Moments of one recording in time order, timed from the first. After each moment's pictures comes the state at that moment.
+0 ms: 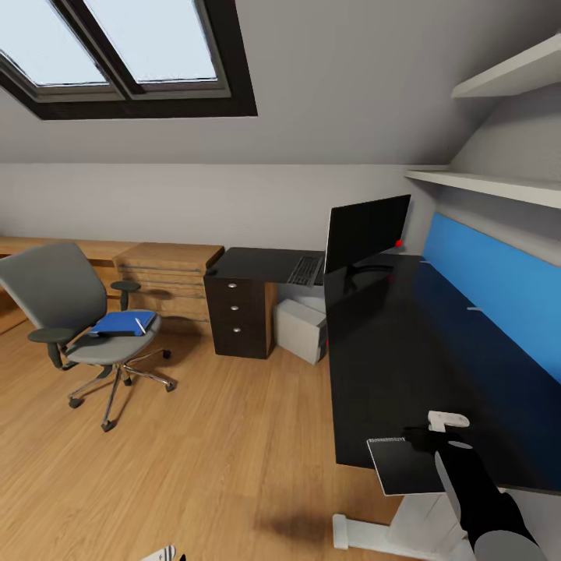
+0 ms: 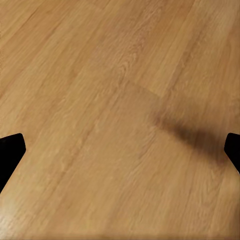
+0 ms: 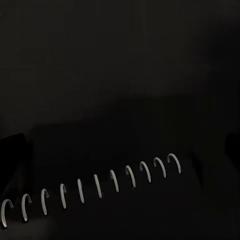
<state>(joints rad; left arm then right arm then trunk) -0.31 0.03 -0.06 -0.12 0.49 -0.42 -0.13 -0.49 -0.09 -0.30 -0.85 0.17 0.40 0.02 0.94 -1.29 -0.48</state>
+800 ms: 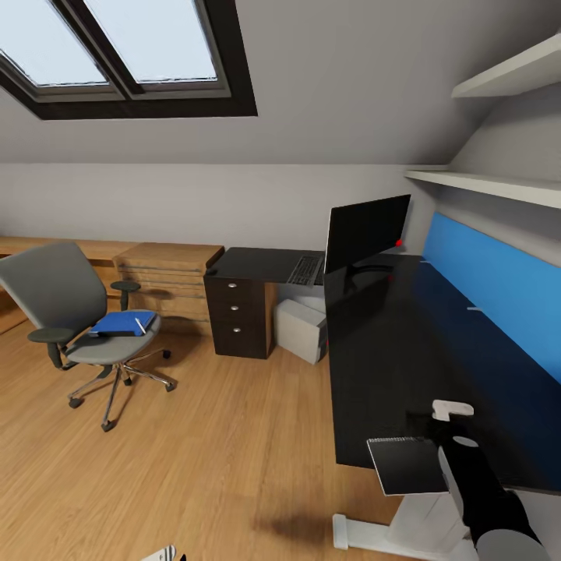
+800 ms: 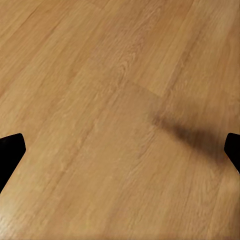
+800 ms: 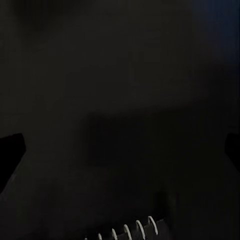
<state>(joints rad) -0.31 0.03 -0.06 -0.12 0.49 -0.42 -0.13 -0.49 -0.09 -0.31 -0.89 0.17 0.30 0.02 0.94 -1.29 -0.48</state>
